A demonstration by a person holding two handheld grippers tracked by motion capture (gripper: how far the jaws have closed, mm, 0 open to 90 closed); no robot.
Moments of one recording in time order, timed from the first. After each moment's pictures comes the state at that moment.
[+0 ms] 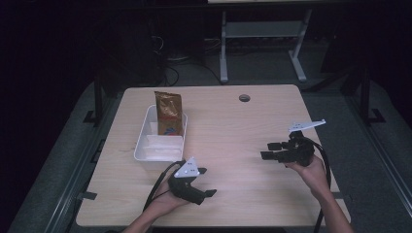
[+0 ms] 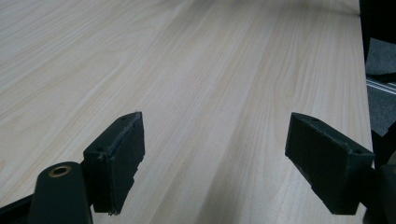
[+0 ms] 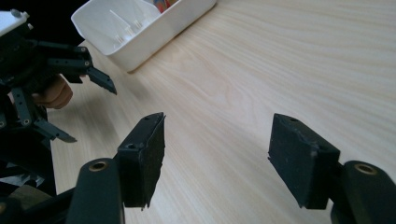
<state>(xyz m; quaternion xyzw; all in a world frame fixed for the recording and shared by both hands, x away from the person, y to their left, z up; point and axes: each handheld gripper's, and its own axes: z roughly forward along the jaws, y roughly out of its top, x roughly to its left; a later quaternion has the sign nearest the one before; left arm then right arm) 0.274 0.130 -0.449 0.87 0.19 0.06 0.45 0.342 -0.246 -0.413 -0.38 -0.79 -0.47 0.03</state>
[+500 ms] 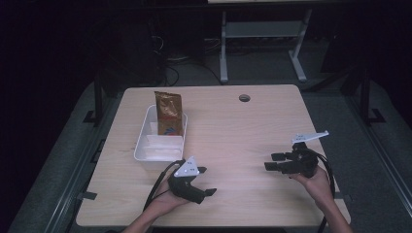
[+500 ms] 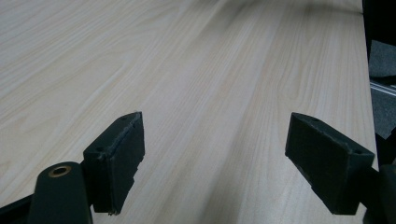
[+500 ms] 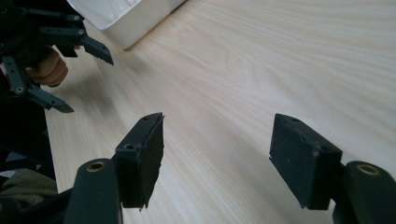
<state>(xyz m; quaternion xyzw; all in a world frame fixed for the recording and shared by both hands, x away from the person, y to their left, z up) 0.275 0.131 -0.449 0.87 0.19 0.06 0.45 0.319 -0.255 -0.434 -0.39 -0.80 -0.46 0.04</state>
